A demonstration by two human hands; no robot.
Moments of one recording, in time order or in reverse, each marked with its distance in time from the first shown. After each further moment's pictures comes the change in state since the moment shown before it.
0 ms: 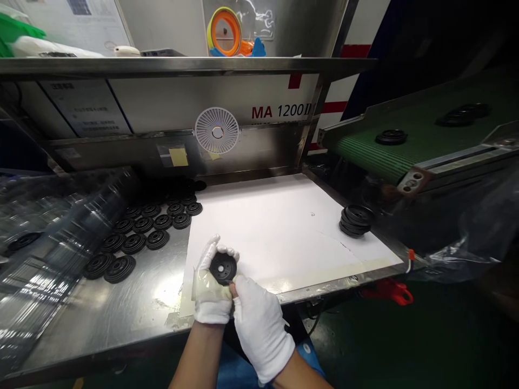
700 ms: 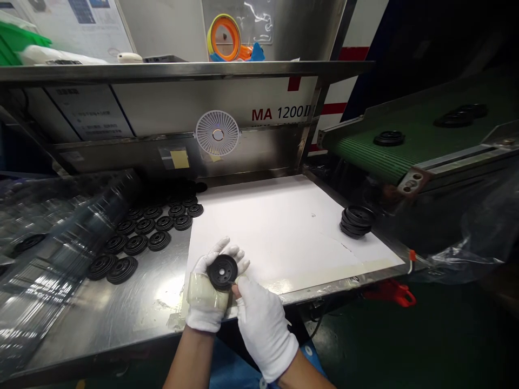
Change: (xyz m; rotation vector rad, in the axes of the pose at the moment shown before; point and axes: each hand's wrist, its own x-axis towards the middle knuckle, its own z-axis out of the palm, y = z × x) left_hand -0.009 0.011 -0.008 0.120 -0.106 -0.170; right_hand 0.000 0.005 -0.001 0.015 0.044 -0.035
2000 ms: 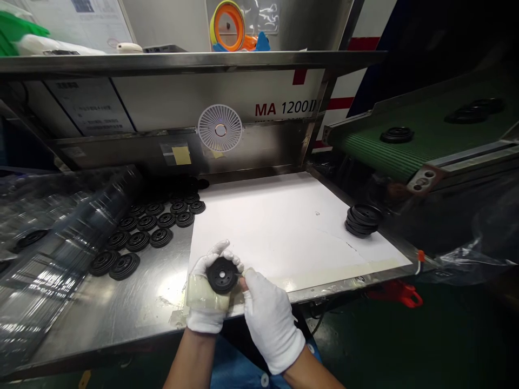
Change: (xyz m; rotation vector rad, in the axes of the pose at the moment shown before) left_hand -0.003 0.004 -0.006 -0.031 -0.016 0.012; right_hand 0.004 0.003 -0.003 -0.038 -0.016 0.015
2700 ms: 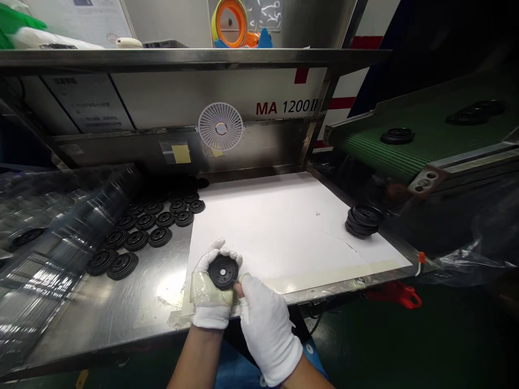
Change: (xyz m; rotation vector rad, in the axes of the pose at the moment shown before) left_hand 0.011 -0.008 0.006 -0.109 0.138 0.058; right_hand -0.003 -0.006 0.001 0.035 -0.018 0.011
